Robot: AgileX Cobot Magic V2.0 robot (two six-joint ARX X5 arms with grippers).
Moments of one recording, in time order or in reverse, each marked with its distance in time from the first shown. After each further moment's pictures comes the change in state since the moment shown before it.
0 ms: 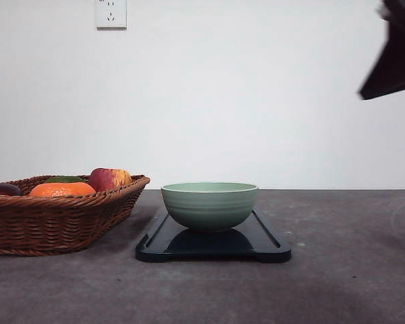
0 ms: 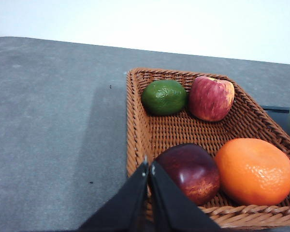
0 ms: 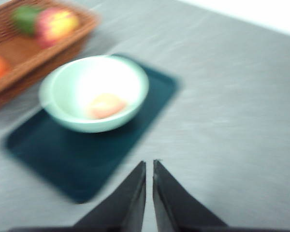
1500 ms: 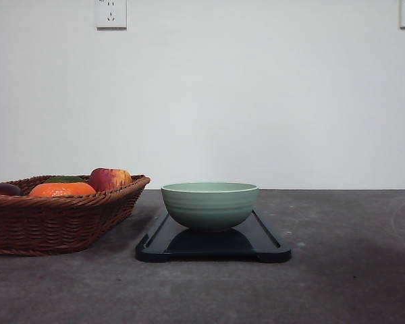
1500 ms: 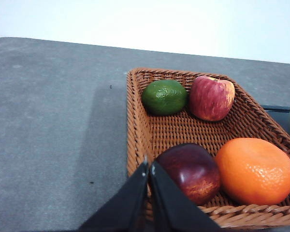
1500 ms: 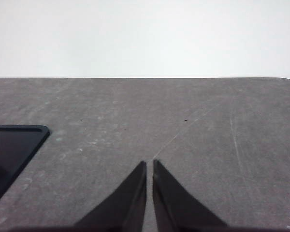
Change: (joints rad) left_arx 0.000 0.000 0.000 0.000 -0.001 0.004; right_arx -0.399 -0.702 -0.474 0.139 0.014 0.104
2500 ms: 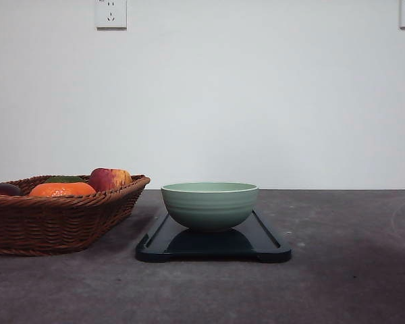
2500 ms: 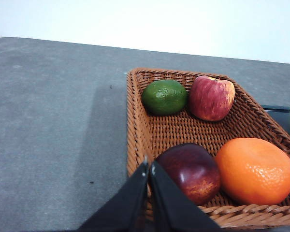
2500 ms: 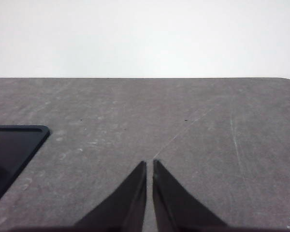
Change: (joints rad) left_arx 0.000 0.000 0.000 0.000 0.000 0.000; right_arx 0.000 0.000 0.000 0.000 0.000 0.000
